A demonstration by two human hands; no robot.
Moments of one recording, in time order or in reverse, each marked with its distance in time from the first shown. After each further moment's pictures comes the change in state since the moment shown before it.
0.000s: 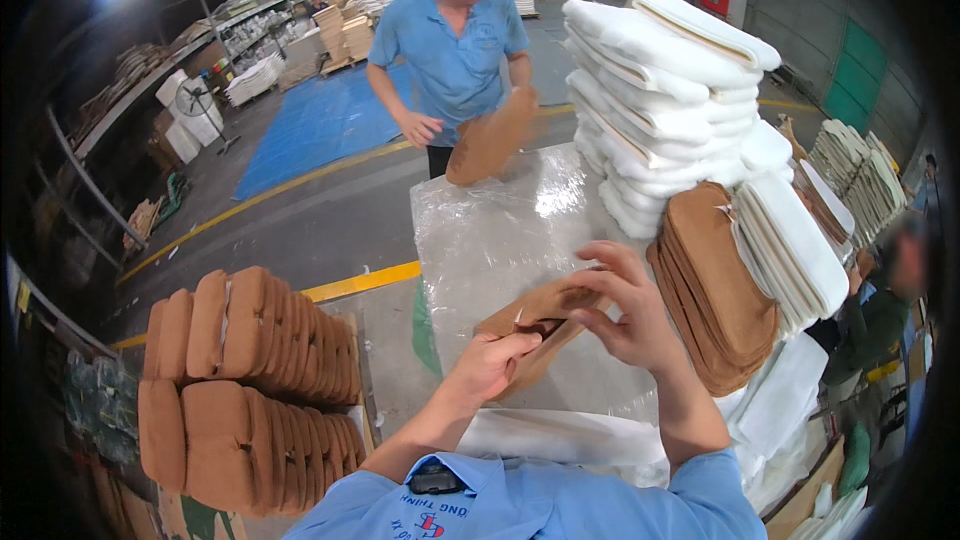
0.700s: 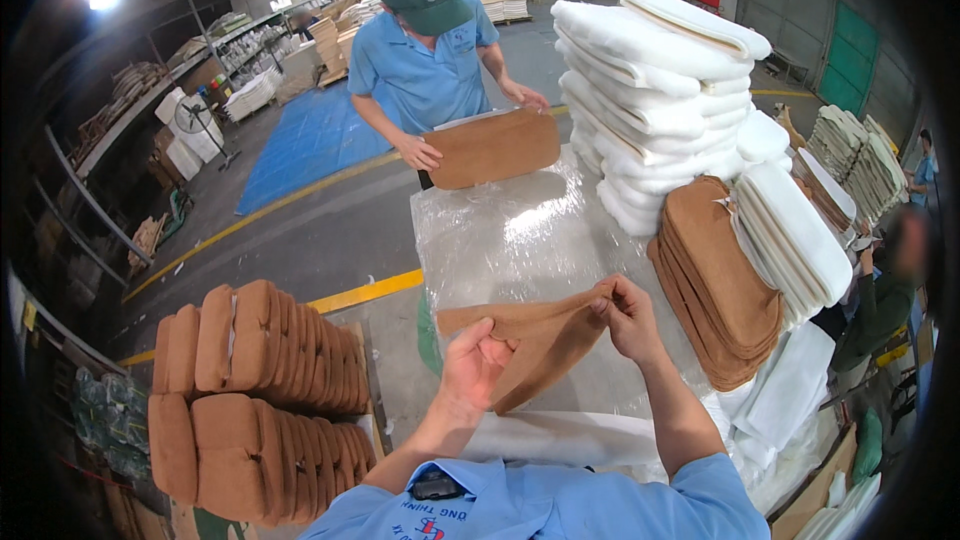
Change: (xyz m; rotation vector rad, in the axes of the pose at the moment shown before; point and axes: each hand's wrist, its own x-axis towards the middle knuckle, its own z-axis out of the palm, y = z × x) left_hand -0.006 -0.003 -0.049 -0.630 -0.344 0.071; right_hand -0.061 0.071 0.048 0.604 0.101 0.555
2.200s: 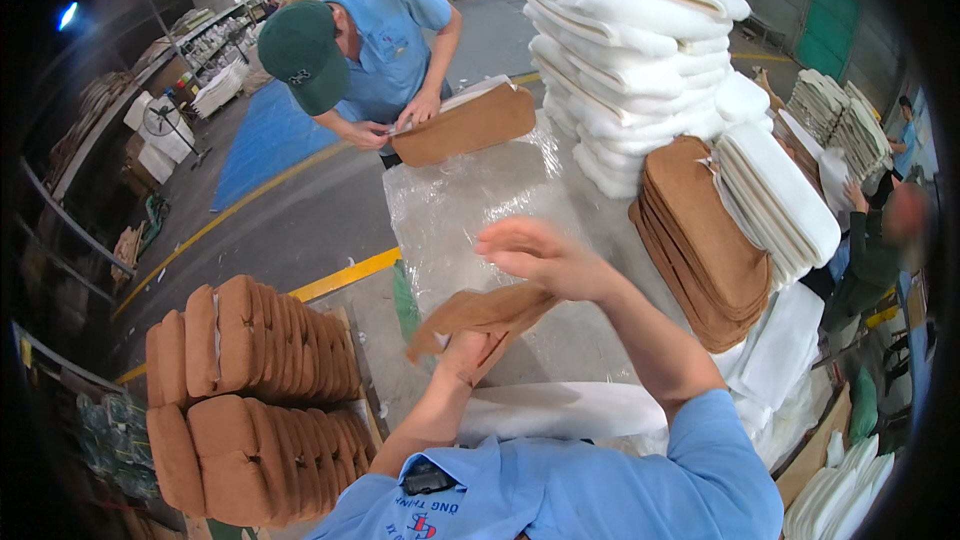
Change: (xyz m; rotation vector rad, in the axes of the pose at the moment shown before) left_hand 0.011 -0.034 -0.057 0.476 0.476 -0.039; right_hand 0.059 -0.056 0.054 0.248 -0.472 0.117
